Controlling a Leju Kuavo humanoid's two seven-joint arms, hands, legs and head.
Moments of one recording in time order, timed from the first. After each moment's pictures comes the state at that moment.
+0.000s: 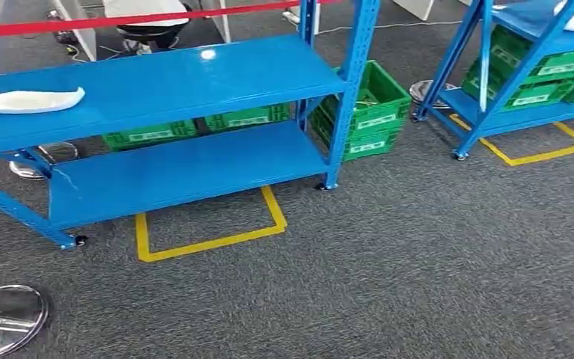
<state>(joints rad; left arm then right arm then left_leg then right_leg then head) 0.02 -0.15 1.47 -0.21 -1.48 0.00 -0.35 0.03 0.24 -0.92 -0.23 0.98 -0.21 -0.36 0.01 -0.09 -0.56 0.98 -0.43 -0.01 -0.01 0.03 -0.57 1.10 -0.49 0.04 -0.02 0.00</state>
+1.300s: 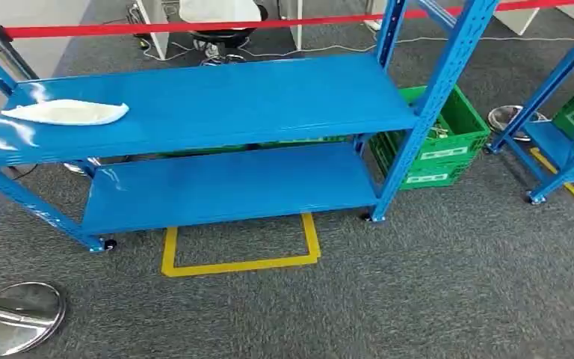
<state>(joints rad) 0.02 -0.16 1.50 -0.23 -1.51 0.01 -0.39 0.05 0.27 -0.98 -0.28 1.04 -0.18 -0.38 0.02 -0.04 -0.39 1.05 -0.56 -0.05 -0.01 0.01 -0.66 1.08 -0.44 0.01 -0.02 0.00</state>
